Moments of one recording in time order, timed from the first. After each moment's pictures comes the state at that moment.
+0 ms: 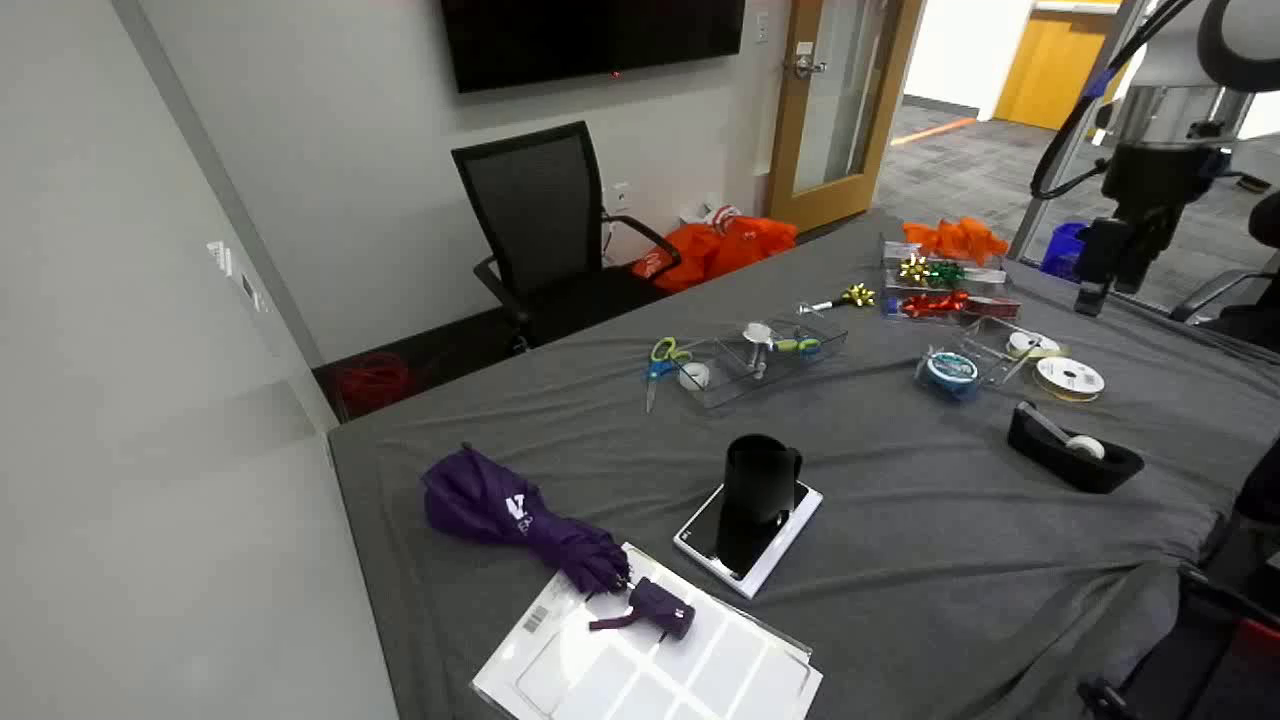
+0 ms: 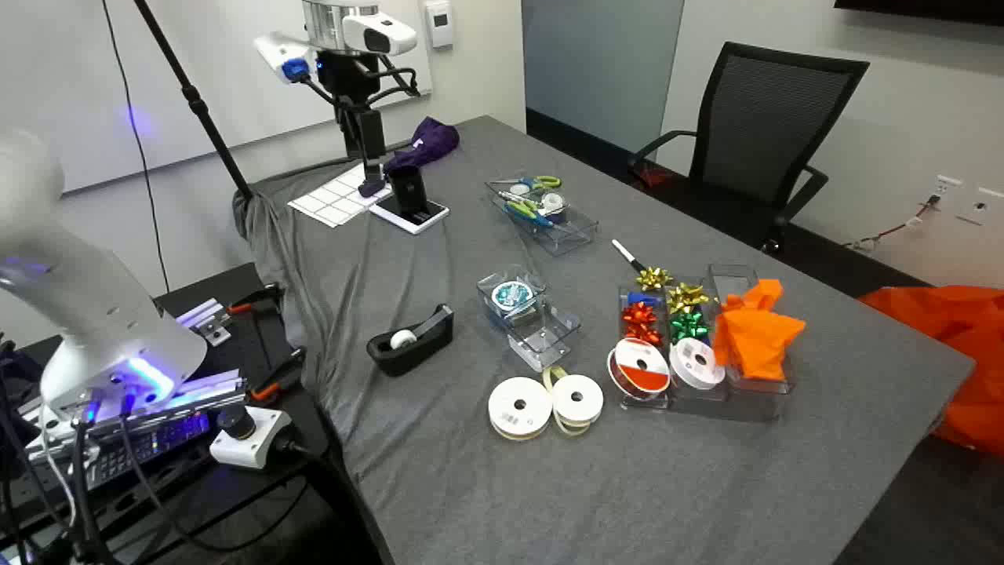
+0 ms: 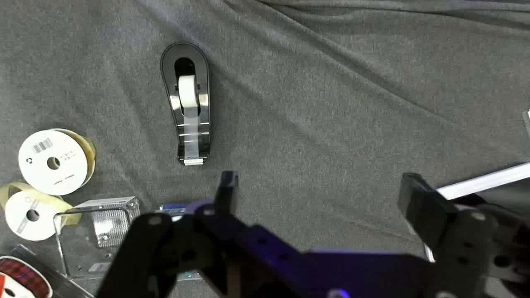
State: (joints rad) arm -0.09 -0.26 -0.13 -2.34 -0.03 1.94 -0.18
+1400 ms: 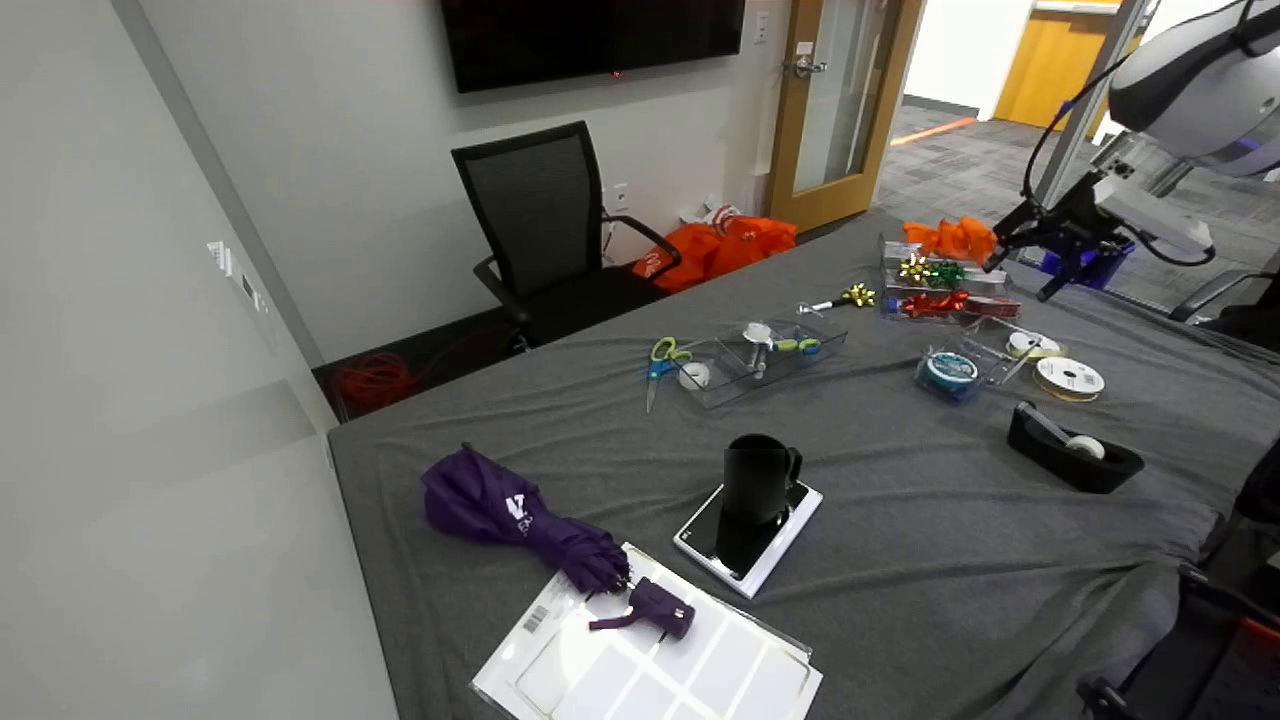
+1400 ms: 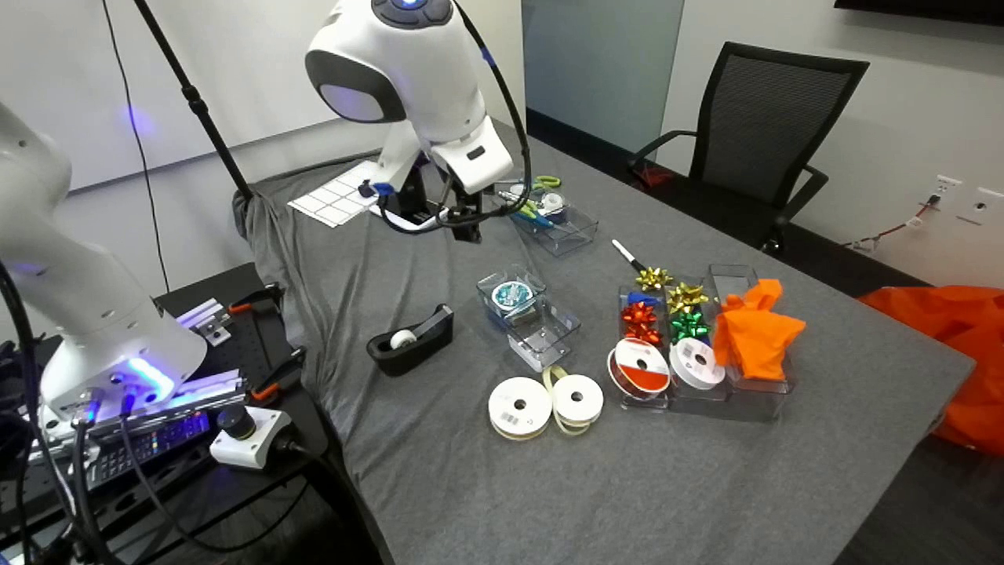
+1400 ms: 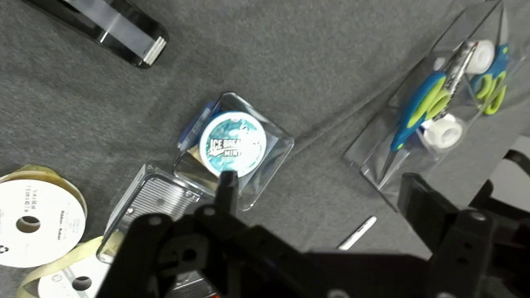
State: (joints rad) arm -0.21 0.16 -0.30 -2.17 0.62 2.37 -0.08
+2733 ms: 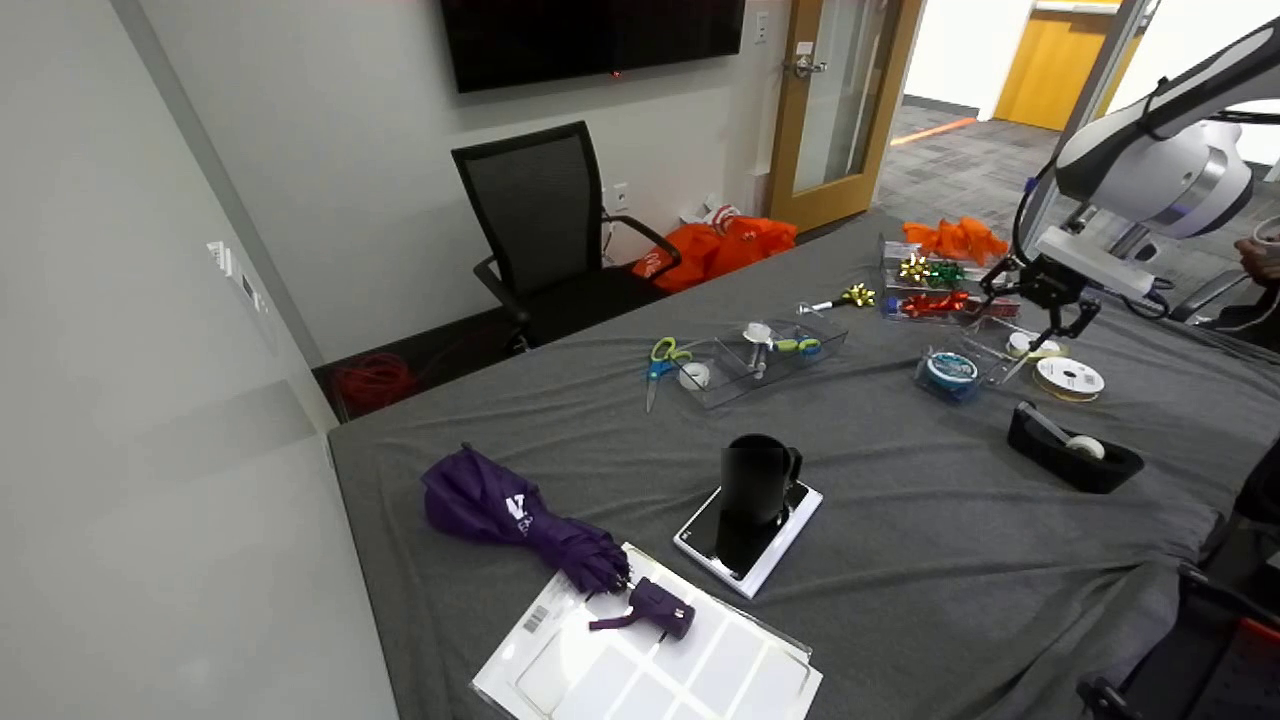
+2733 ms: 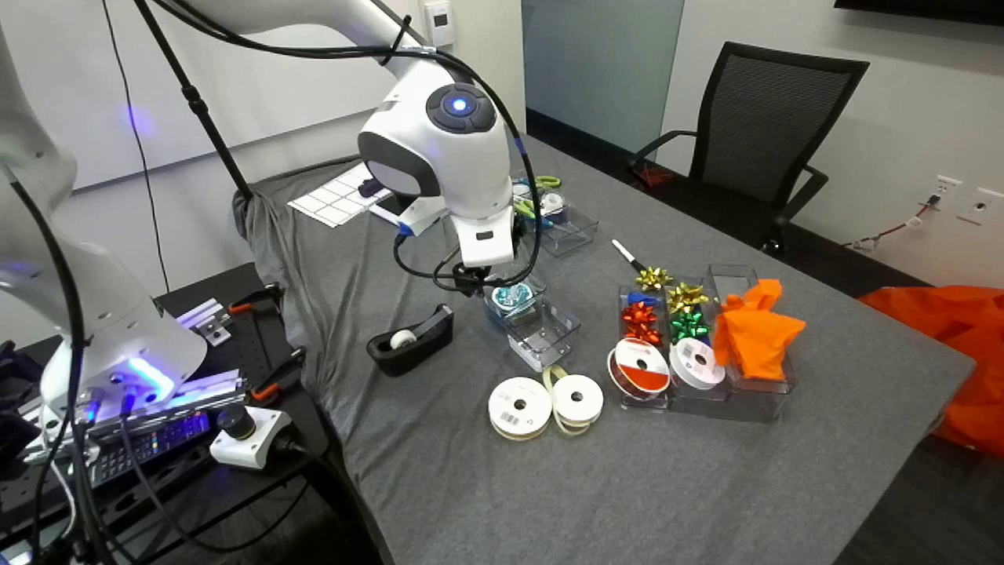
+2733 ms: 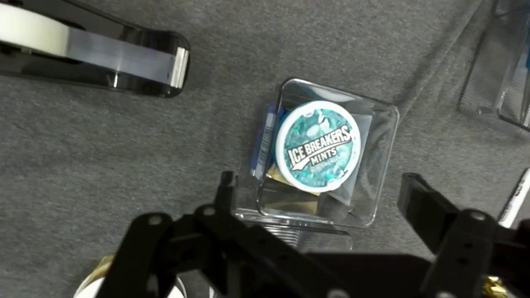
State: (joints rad) arm -0.28 0.39 -0.26 -2.10 0.66 2.43 0.24
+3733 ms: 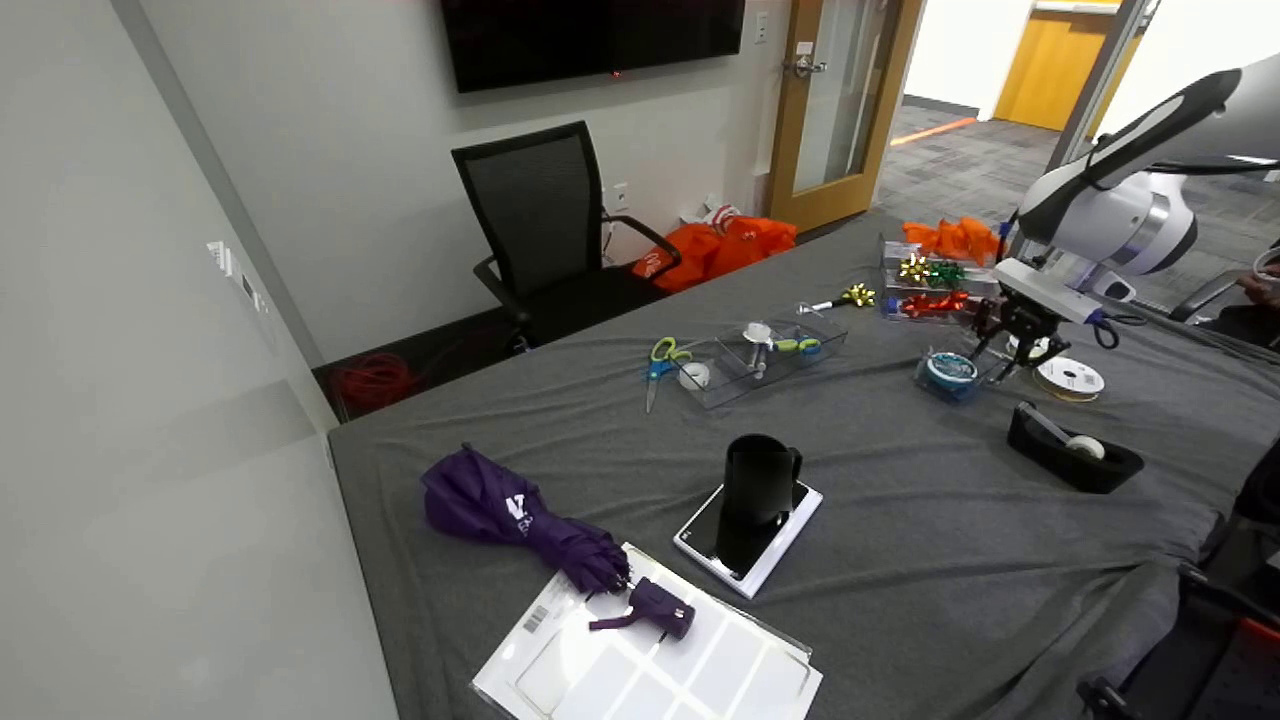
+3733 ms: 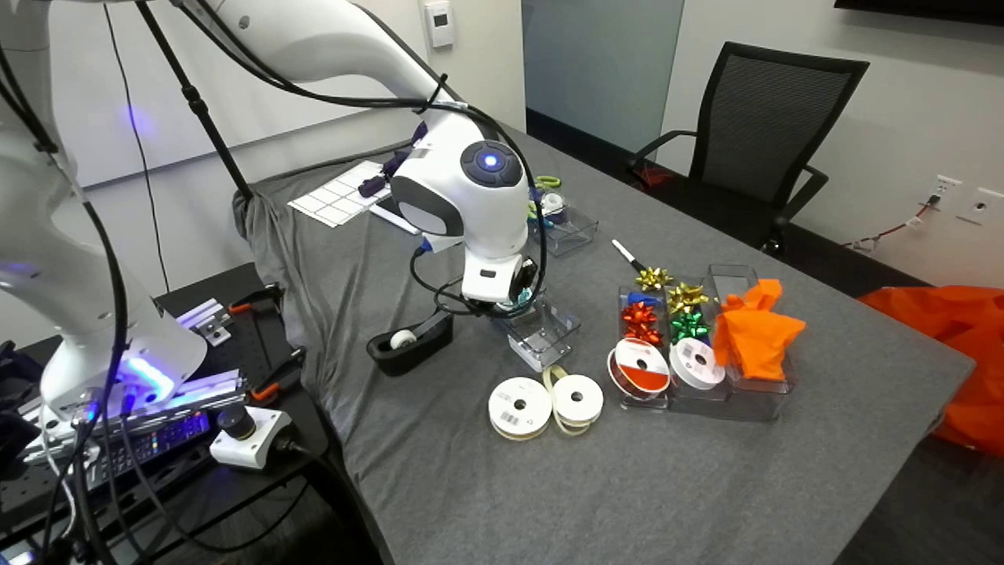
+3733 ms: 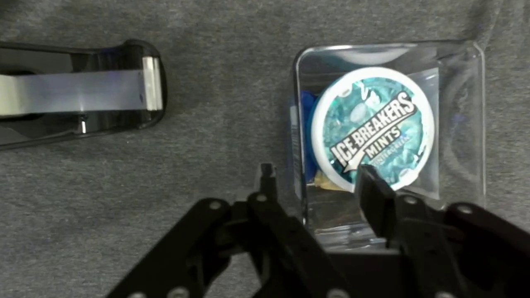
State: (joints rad) arm -0.28 0.57 -0.26 -2.00 0.68 2.44 0.53
